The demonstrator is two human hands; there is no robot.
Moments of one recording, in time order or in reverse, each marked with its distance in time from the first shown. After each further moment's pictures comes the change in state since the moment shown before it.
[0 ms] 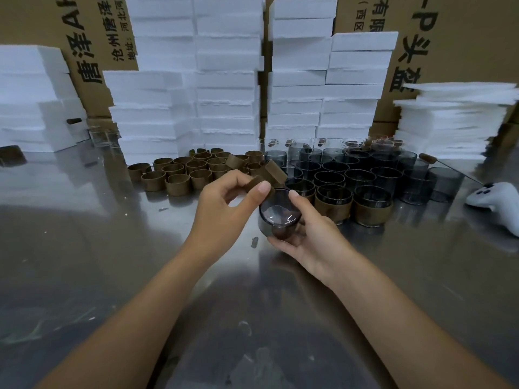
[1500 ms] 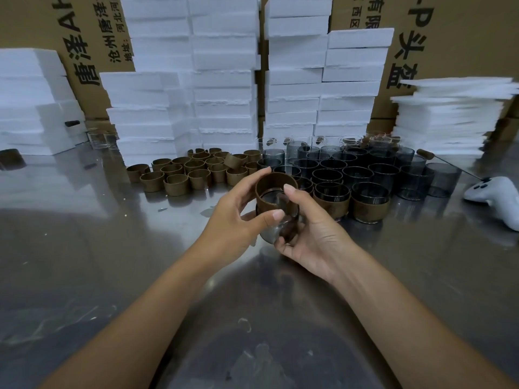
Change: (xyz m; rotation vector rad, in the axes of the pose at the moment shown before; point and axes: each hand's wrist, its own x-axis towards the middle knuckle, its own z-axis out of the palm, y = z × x) left_hand -0.010 -0.005 0.007 -0.133 -0.233 -0.149; right_hand -0.013 -0.007 0.003 -0.005 -0.135 0.074
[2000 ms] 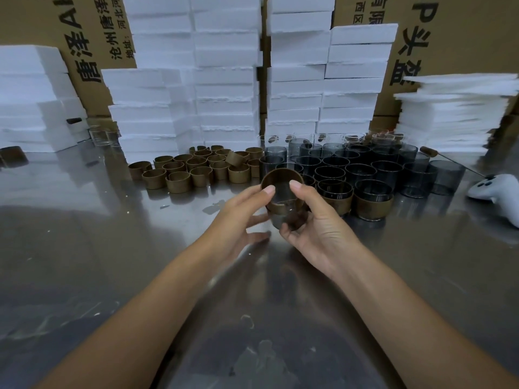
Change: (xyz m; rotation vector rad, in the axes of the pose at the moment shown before) left_hand 0.001 0.001 0.003 -0.289 0.030 -0.399; right_hand 0.001 0.001 0.005 0.033 0.082 -0.118
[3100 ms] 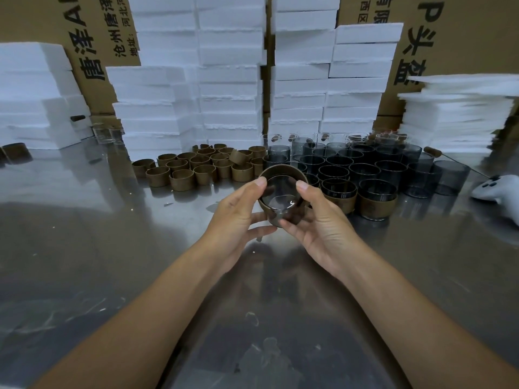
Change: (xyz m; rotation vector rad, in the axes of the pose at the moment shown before) left_hand -0.006 0.001 0.001 -0.077 0.063 0.076; right_hand 0.002 0.003 -0.005 0.009 -0.069 -0.084
